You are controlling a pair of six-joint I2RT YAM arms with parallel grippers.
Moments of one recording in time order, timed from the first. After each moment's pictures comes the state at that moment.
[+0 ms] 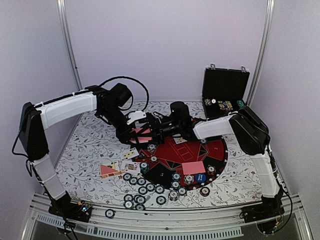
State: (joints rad) left arm -0.61 1.77 1.52 -0.99 0.37 0.62; right arm 0.79 2.30 1.58 0.51 -1.08 1.25
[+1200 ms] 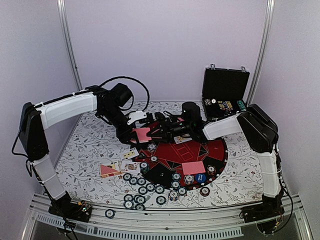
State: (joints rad) left arm -0.62 1.77 1.52 -0.98 0.35 0.62; right arm 0.73 2.20 1.38 0.66 -1.09 1.29
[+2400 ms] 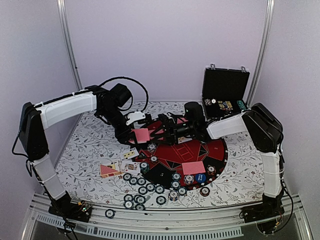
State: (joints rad) left arm -0.61 1.77 1.52 -1.01 0.33 0.62; right arm 0.71 2.15 1.32 0.56 -1.09 1.24
